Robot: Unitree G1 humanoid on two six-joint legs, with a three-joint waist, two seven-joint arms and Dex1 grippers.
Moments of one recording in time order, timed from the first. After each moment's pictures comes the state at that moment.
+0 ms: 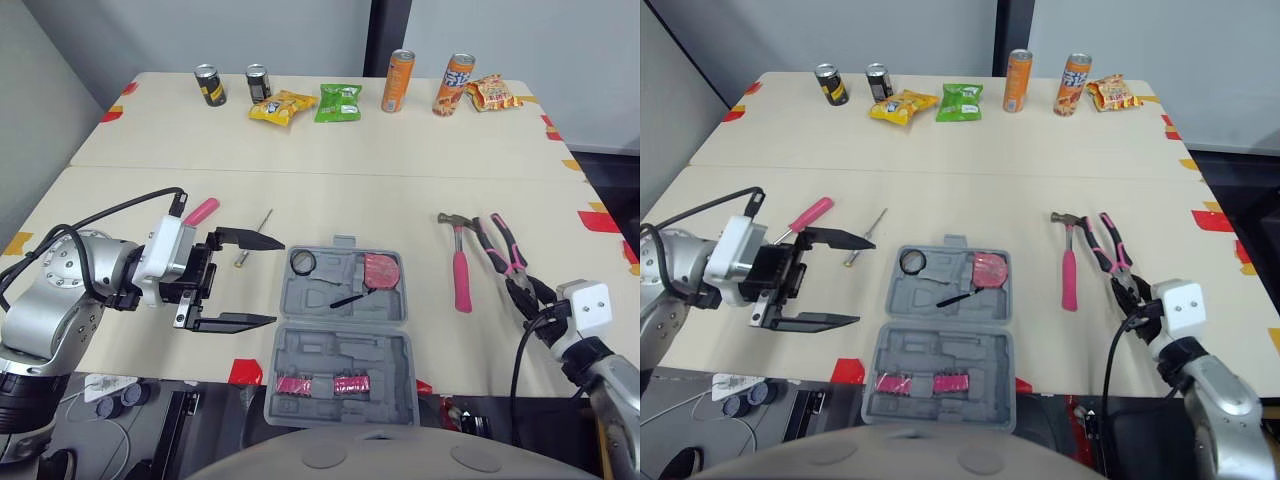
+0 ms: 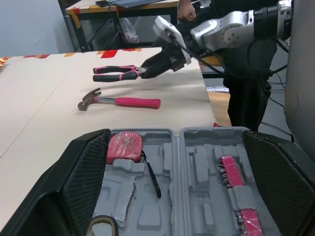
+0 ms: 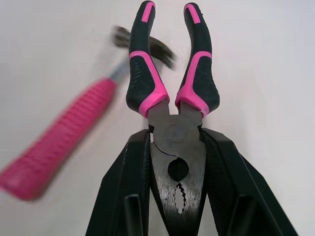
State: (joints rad) left arm -0.05 0.87 0.18 -0.43 -0.72 0.22 -1.40; right arm 0.41 -0.50 -0.36 -0.19 0.36 0.03 0.64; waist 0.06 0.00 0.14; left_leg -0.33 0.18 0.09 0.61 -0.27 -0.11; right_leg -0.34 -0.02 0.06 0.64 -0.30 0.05
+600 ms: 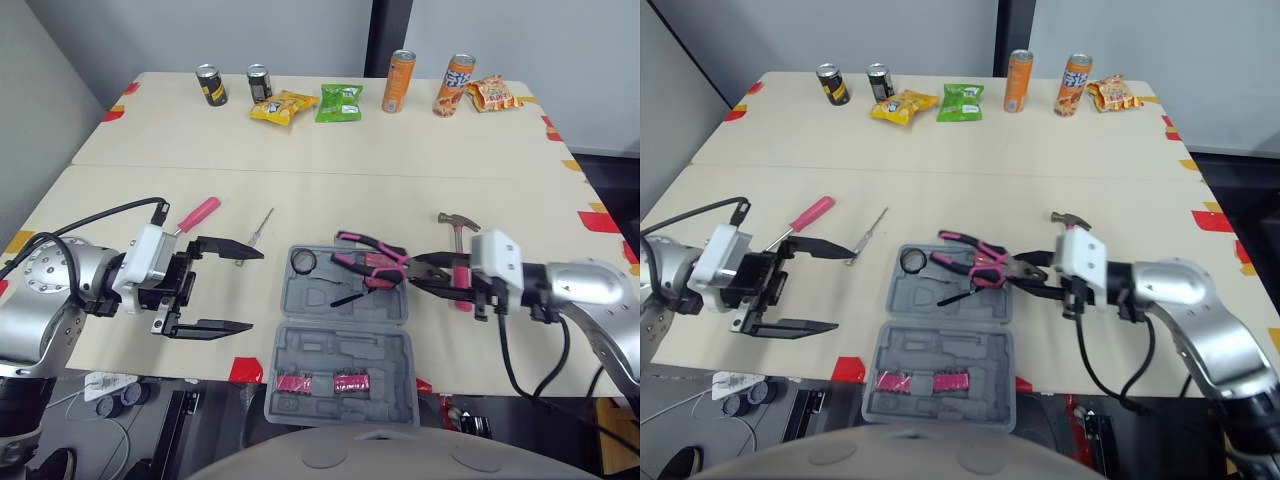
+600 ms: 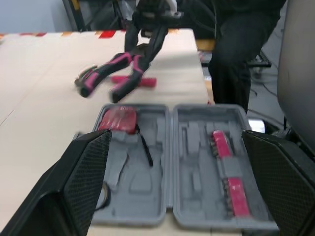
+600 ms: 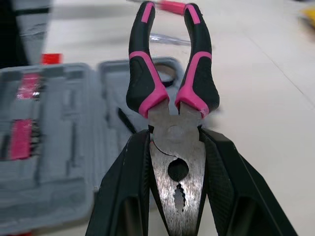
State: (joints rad) left arm 0.02 0.91 0.22 -0.30 -0.67 0.13 -1.52; right arm -0.04 -0.85 0.06 -0.44 0.40 0.27 1.08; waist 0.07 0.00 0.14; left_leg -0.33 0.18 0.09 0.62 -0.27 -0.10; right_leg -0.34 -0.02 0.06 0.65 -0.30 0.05
